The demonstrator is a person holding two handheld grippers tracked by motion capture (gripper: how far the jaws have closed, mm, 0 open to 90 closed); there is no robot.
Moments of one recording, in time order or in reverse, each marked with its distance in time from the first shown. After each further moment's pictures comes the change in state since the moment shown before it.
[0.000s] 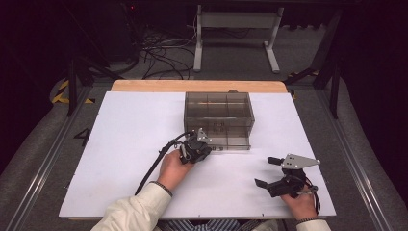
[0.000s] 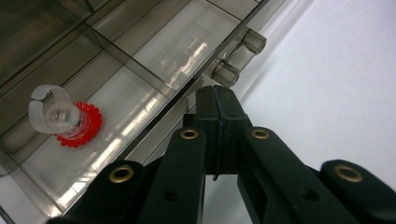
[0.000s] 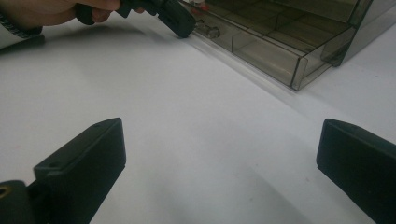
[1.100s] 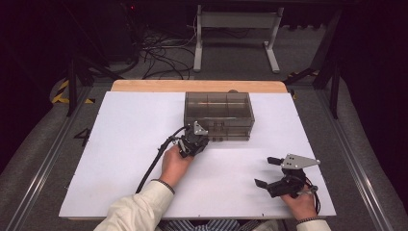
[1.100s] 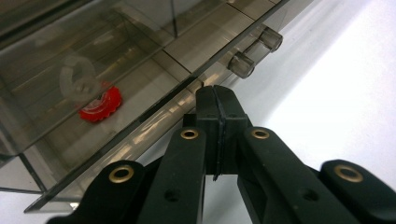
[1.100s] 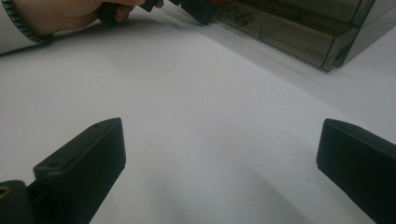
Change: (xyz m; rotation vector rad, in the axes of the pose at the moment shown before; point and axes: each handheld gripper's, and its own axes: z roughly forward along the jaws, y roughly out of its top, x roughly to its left) left arm 0.020 0.003 0.009 -0.074 0.090 -0.085; right arm 0.000 0.000 0.000 0.001 0.005 -0.002
